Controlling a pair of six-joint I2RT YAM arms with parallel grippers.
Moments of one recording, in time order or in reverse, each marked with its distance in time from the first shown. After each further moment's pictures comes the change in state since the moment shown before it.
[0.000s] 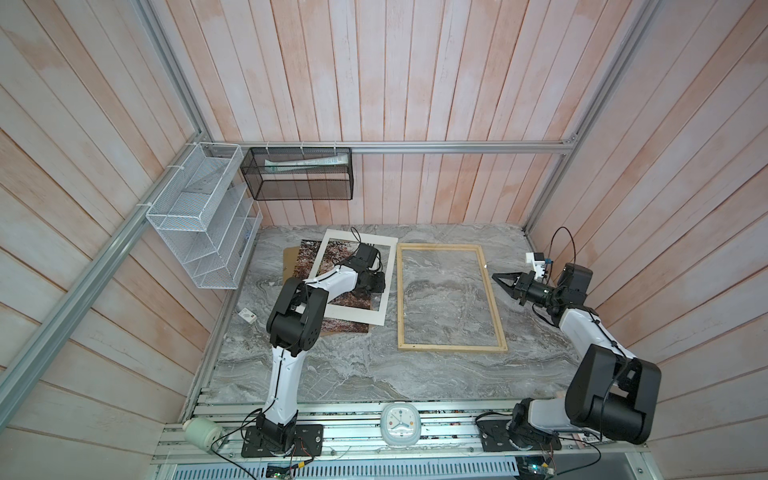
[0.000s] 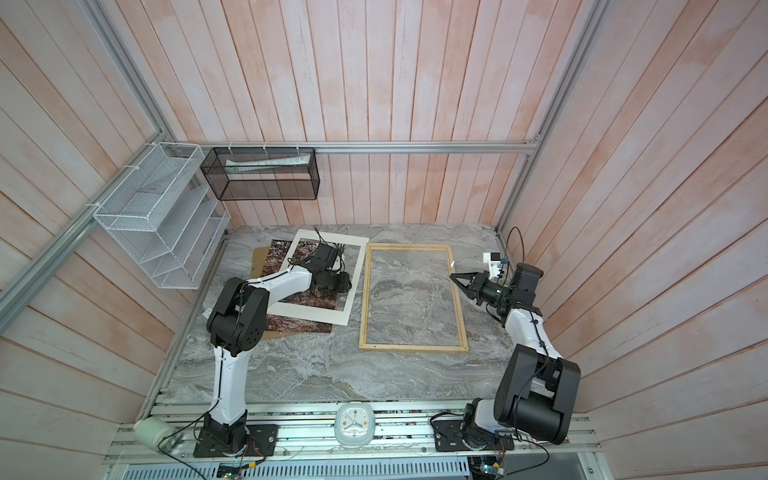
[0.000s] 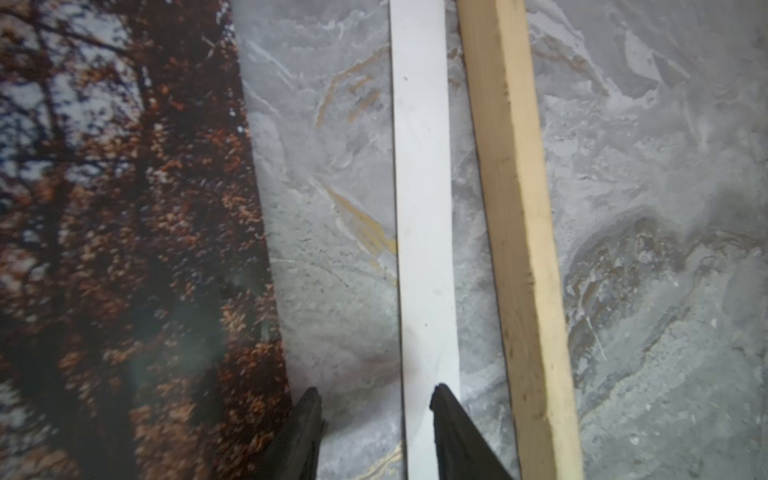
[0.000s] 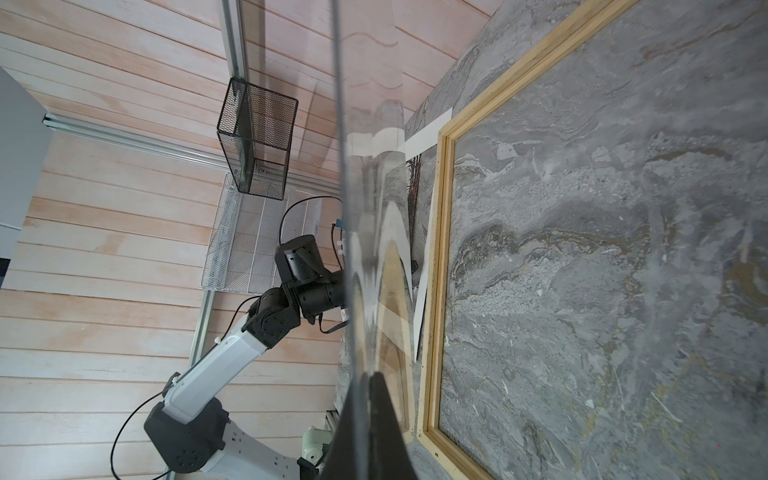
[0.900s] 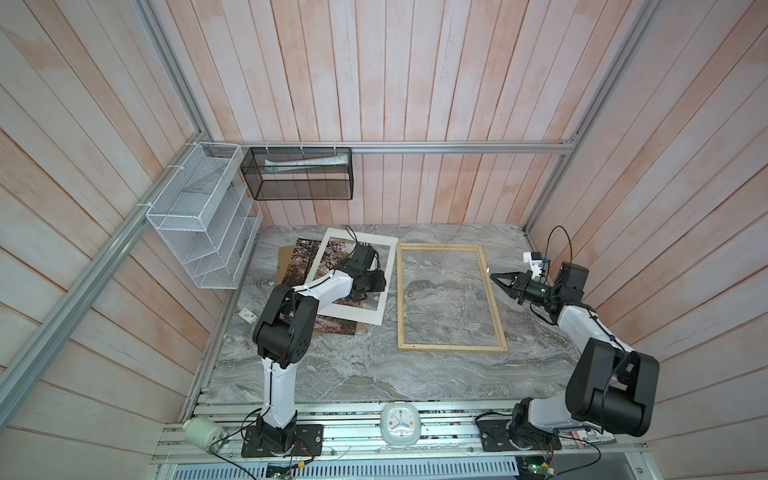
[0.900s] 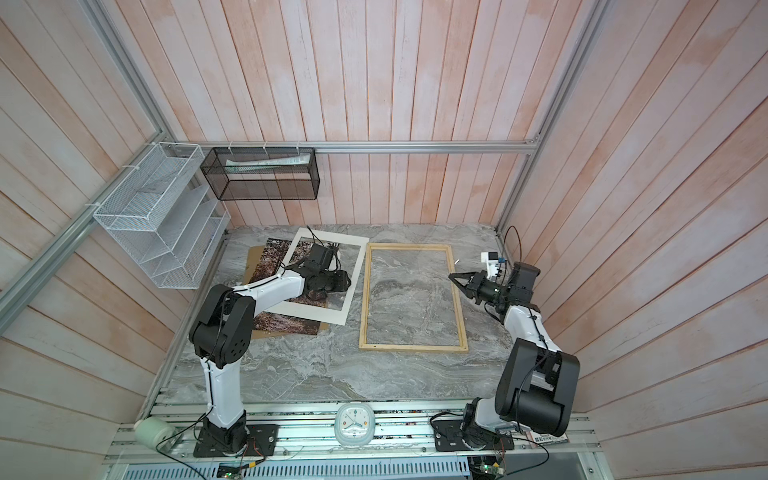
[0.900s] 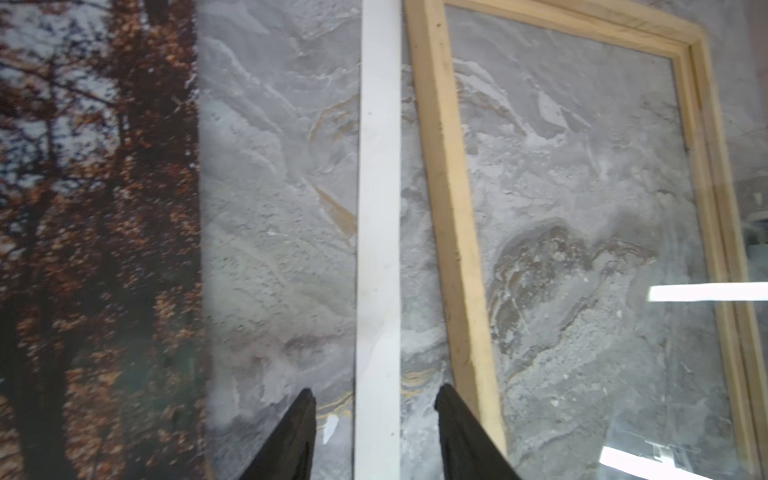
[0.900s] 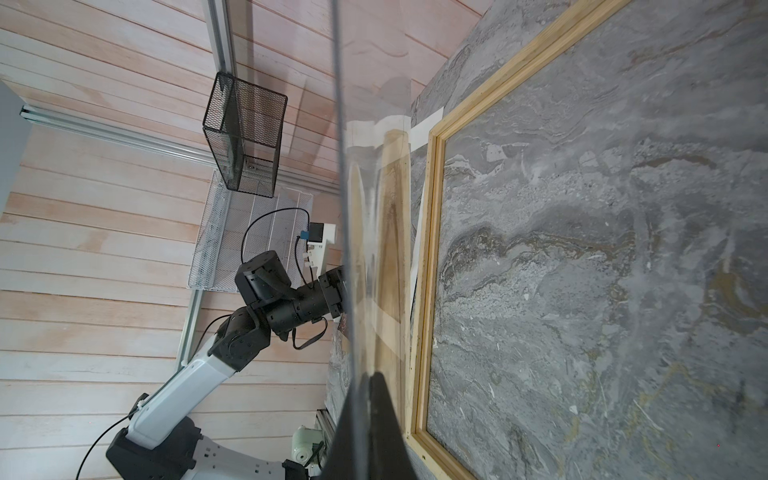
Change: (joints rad) left arm -0.042 -0.127 -0.086 0.082 0.008 -0.063; right arm 0.009 0.033 0.020 -0.021 0.019 -0.047
